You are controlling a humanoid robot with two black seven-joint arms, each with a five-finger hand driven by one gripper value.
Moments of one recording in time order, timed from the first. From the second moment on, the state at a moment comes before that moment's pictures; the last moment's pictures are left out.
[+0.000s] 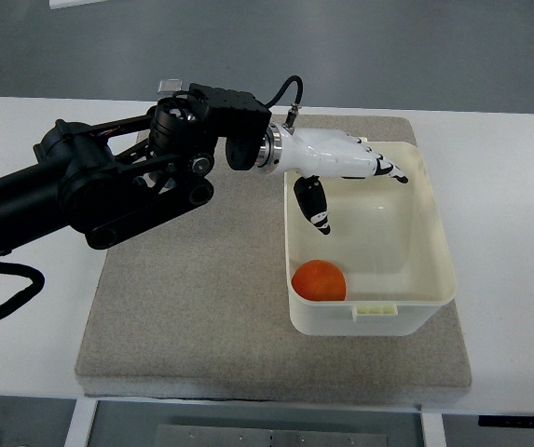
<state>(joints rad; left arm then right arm) -1.16 0.21 -0.49 -1.24 1.75 -0.45 -0.08 0.03 0.00 -0.07 0.19 0.02 -0.09 0.15</state>
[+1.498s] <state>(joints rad) -0.85 0.42 -0.84 -0.83 0.36 -0.25 -0.07 0.03 0.00 -0.07 0.19 0.02 -0.09 0.15</state>
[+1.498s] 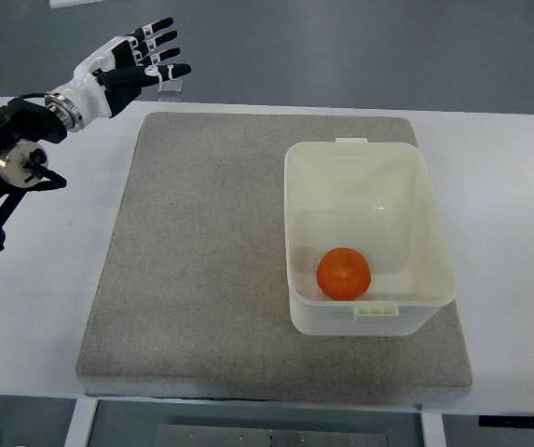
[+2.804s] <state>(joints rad) -0.86 0.42 -0.84 -0.60 -0.05 -0.48 0.12 0.03 0.00 -0.07 0.19 0.02 -0.09 0.15</state>
